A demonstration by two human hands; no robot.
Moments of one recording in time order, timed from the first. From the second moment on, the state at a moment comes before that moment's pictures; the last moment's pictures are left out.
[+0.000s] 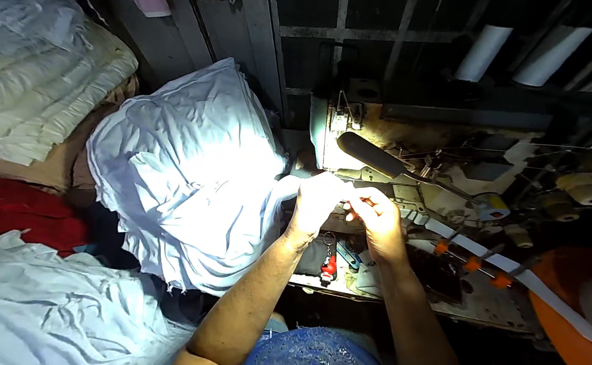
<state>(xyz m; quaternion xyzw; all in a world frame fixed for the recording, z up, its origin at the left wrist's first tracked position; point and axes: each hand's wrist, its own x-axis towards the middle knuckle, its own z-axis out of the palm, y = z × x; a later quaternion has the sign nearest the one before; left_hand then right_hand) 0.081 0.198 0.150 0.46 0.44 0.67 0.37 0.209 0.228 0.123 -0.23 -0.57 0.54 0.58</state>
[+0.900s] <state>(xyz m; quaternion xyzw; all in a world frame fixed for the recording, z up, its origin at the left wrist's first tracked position) 0.078 0.193 0.143 0.48 0.44 0.70 0.29 0.204 0.224 0.122 -0.19 -0.47 0.64 0.58</state>
